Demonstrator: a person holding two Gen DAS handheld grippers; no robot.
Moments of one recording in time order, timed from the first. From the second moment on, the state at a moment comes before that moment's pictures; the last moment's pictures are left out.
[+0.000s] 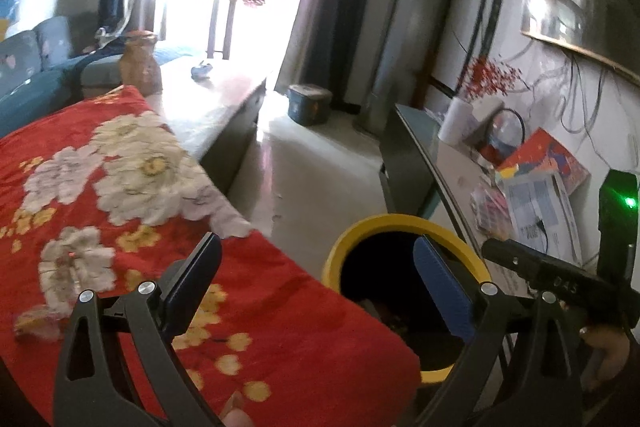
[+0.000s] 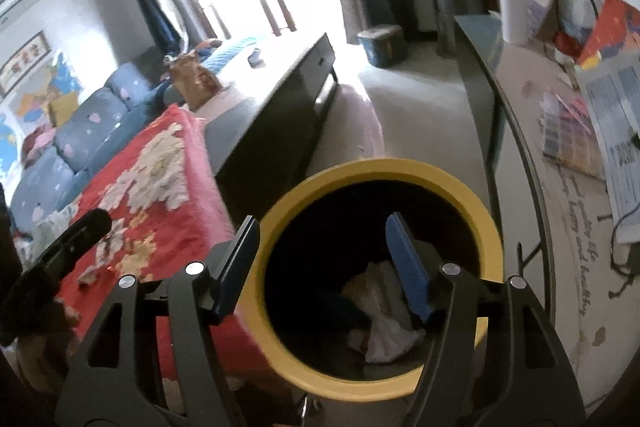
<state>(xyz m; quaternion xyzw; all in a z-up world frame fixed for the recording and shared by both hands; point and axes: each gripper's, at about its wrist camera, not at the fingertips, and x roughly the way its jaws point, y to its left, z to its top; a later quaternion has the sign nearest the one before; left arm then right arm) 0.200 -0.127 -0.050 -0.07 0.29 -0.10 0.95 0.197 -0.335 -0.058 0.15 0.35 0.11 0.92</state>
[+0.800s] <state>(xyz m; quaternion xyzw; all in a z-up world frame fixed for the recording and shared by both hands) 0.150 -0.018 -0.033 -0.11 0.25 0.01 0.96 0.169 -0.218 -0.019 0.07 0.32 0.22 0.92</state>
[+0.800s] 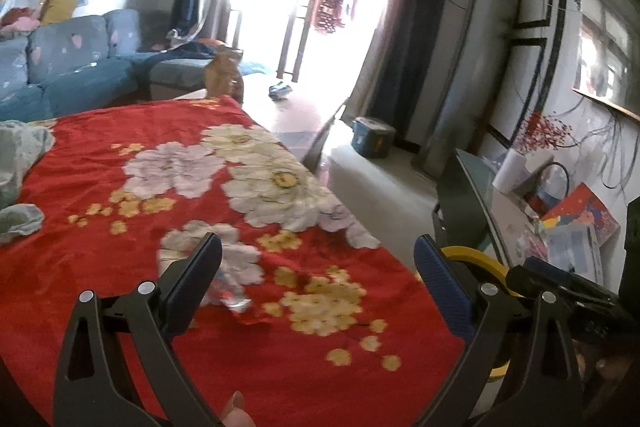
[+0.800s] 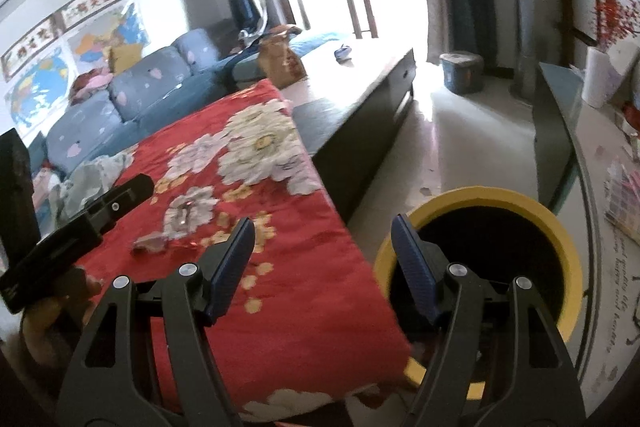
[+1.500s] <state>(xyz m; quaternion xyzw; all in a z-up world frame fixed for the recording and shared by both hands) 0.122 0.110 -0.063 -0.19 0.29 0.13 0.93 0.193 -0.094 -0.039 0.02 0.37 0.32 0.87</state>
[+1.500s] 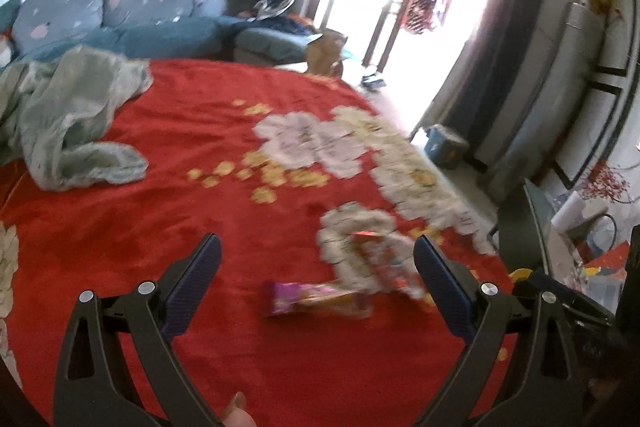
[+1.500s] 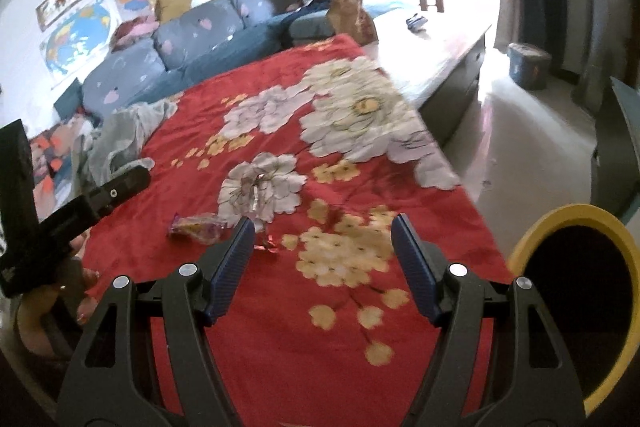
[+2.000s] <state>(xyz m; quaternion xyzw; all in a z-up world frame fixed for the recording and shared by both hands) 0.123 0.144 -0.114 -0.28 0.35 0.09 0.89 0.207 -0.020 -0.080 -0.02 0.43 0.37 0.82</state>
